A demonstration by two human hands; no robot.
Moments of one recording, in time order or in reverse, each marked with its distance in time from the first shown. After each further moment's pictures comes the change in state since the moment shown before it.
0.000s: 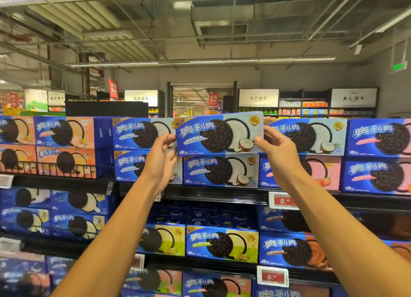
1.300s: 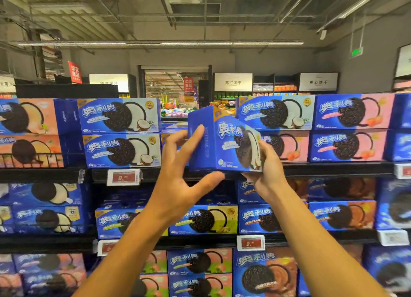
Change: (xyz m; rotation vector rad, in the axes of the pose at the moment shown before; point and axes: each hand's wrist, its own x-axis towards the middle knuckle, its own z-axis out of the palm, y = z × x) left_hand -0.112 -0.020 0.043 0.660 -0.358 0.533; right_hand -0.059 0.042 -0.023 0.393 0.166 0.367
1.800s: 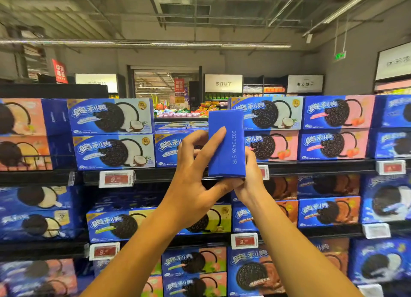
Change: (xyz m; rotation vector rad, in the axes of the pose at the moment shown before) left_hand 0.003 0.013 0.025 0.034 -0.064 0.136; right_hand -0.003 0.030 0.016 0.176 0.004 0.033
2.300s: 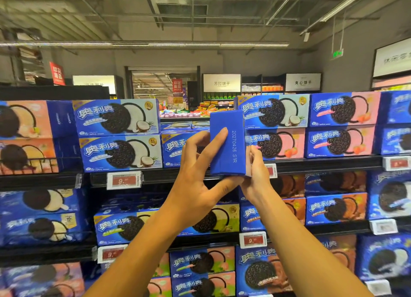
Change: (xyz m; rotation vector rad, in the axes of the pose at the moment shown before) left_hand -0.005 -0.013 -0.018 -0.042 -0.050 -0.030; right_hand 0.008 0.010 0.003 -0.028 0.072 -0.037
